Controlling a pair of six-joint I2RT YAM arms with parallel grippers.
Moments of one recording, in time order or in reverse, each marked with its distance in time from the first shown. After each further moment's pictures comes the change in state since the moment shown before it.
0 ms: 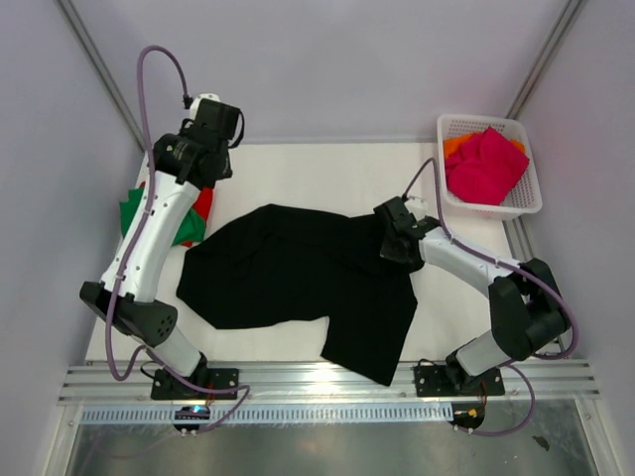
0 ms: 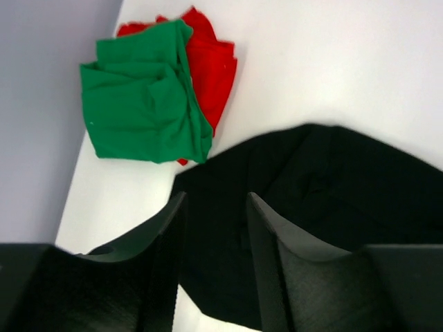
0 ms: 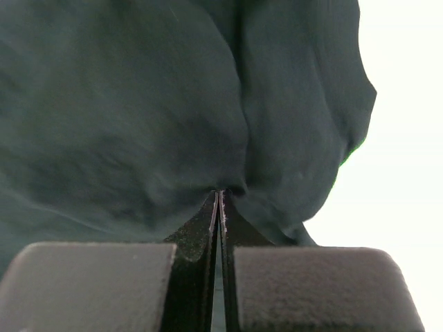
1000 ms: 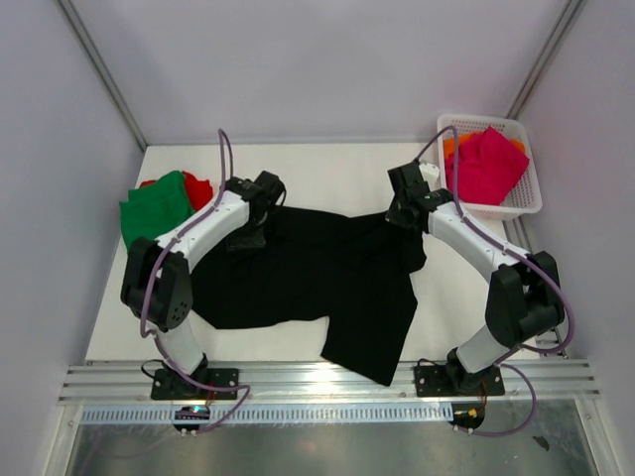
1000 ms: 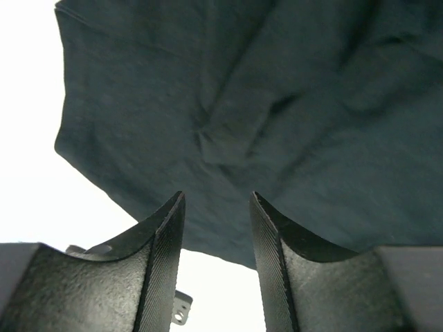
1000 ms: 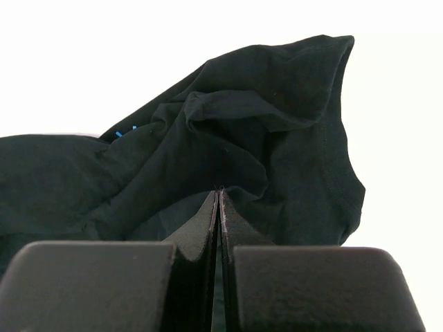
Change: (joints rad) left arm -0.079 0.113 -0.619 0.068 0.209 -0.330; right arm -0.126 0.065 0.261 0.014 -0.017 -0.088
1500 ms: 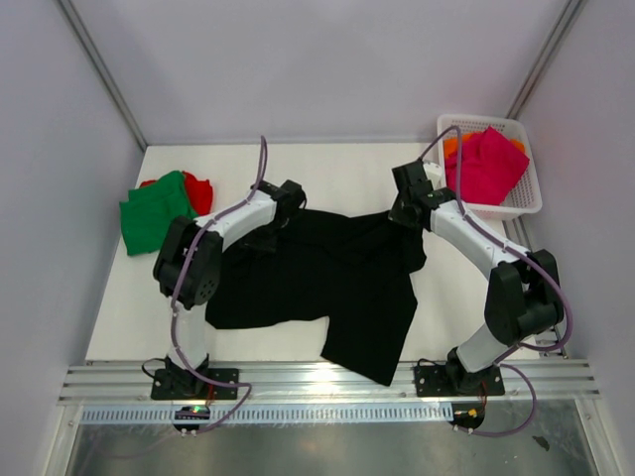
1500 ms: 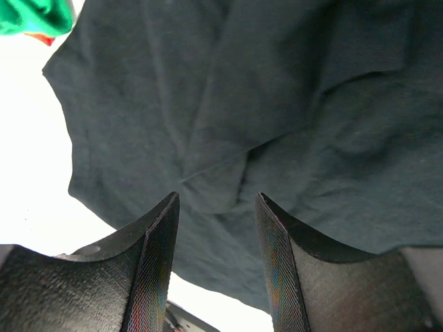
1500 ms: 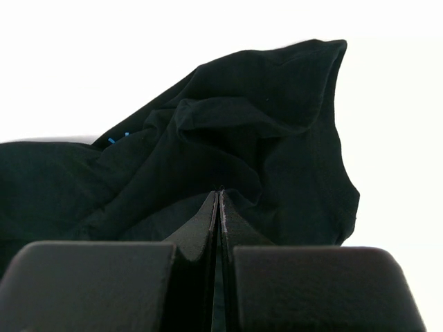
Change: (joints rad) left arm -0.053 0.233 0.078 0.038 -0.110 0.133; right arm -0.029 0.011 0.000 0.007 -0.022 -0.011
